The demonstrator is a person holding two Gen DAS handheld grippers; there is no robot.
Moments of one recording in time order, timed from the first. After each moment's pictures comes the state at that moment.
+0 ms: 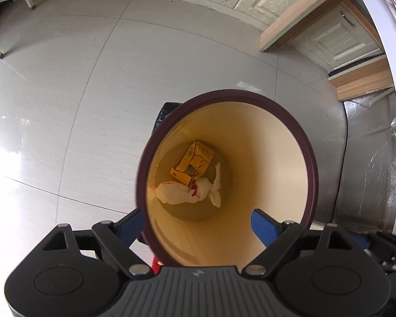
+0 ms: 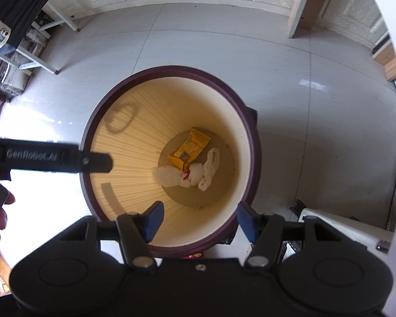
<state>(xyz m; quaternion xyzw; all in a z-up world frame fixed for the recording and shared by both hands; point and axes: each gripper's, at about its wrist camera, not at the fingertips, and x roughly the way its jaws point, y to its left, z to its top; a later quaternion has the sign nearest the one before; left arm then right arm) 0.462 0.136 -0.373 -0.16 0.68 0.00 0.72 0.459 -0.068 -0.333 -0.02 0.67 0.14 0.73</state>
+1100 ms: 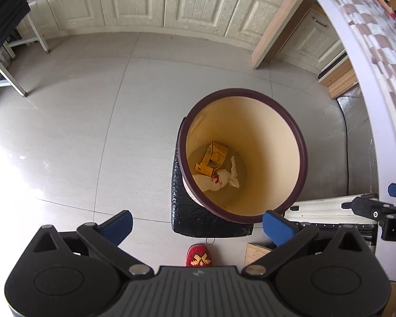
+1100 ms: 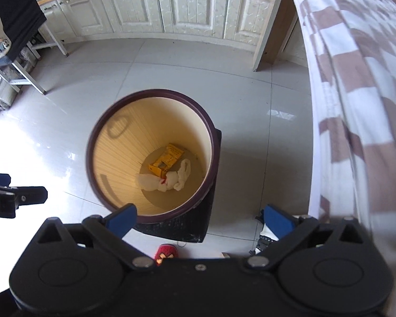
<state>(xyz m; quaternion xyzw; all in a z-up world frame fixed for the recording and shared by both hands) 0.347 0.150 -0.272 -0.09 0.62 -0.01 0.78 0.378 -0.091 -0.242 -0.05 0.60 0.09 0.79</state>
